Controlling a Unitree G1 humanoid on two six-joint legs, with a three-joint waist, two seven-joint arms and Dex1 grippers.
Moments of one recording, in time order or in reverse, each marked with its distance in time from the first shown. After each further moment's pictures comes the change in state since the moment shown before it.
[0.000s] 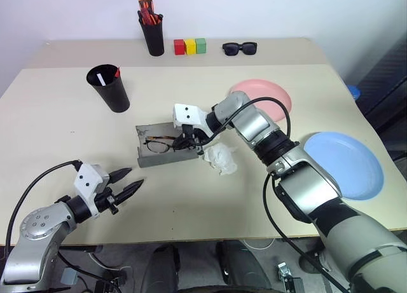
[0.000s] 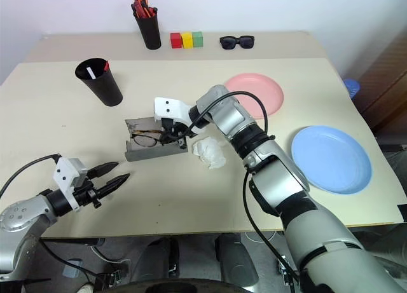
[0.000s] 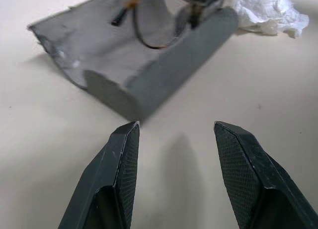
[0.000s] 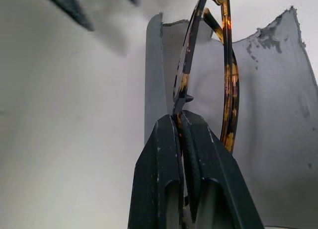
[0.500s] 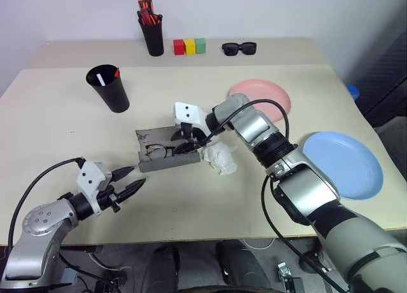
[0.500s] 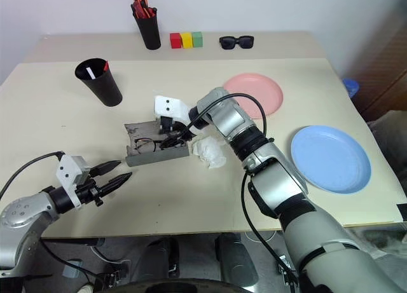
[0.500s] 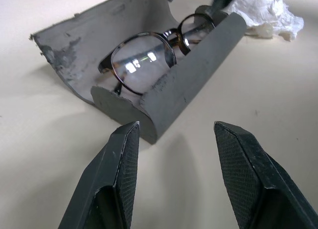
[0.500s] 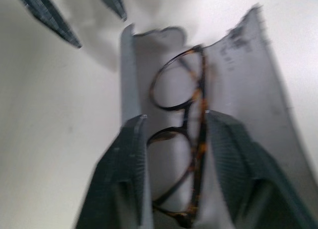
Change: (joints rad) left arm -0.038 0.008 -0.014 0.000 0.000 0.028 -0.001; right arm 0.006 0.017 -0.055 0.016 0.005 0.019 -0.088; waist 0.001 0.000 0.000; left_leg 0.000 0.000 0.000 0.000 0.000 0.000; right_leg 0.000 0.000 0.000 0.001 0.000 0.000
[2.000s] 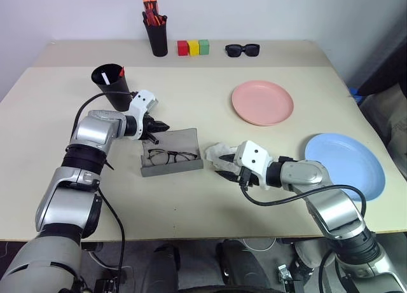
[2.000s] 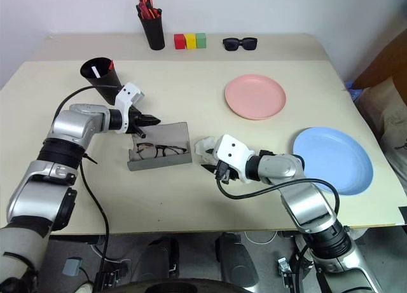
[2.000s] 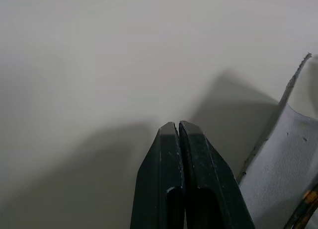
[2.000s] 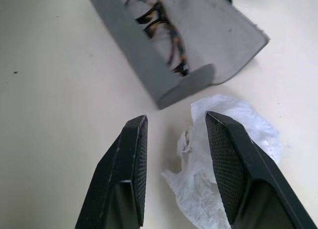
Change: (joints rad) left arm -1.088 -0.049 -0.460 0.879 0.201 0.393 -0.136; right arm 0.845 -0.385 -0.196 -1.126 0.128 0.286 -0.429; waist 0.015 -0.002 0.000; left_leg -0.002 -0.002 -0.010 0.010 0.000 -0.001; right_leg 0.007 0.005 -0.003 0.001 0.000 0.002
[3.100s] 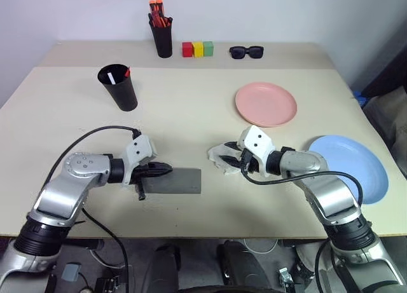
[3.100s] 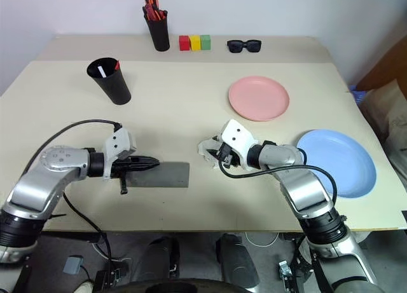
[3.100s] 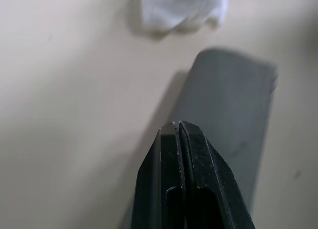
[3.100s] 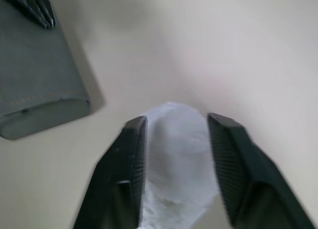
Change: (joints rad) left arm 0.654 0.132 0.154 -0.839 -0.149 -0.092 -0.053; right arm -0.095 0.018 -0.030 0.118 0.070 0.069 -0.069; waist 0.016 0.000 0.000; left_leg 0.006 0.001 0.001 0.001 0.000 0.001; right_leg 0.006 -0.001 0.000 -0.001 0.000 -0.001
